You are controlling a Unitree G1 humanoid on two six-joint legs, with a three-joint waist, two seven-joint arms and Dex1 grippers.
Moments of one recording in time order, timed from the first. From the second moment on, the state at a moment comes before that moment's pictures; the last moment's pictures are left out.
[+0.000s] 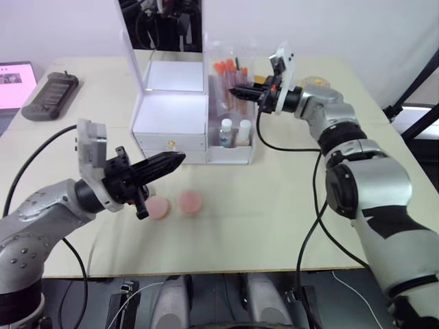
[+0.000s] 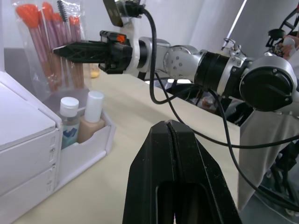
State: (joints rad) left arm -0.16 0.72 0.37 -0.62 -1.25 0.79 -0.59; right arm -1.40 -0.34 -0.06 1.34 0.21 0.02 1.14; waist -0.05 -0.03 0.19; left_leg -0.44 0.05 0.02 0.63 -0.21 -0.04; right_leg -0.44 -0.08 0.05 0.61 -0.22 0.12
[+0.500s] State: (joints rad) left arm -0.16 0.74 0.36 -0.63 -1.23 0.79 -0.58; right arm -1.38 -0.27 -0.13 1.35 0.13 -0.04 1.10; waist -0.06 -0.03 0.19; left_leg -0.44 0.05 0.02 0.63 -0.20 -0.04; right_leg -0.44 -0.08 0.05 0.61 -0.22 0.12
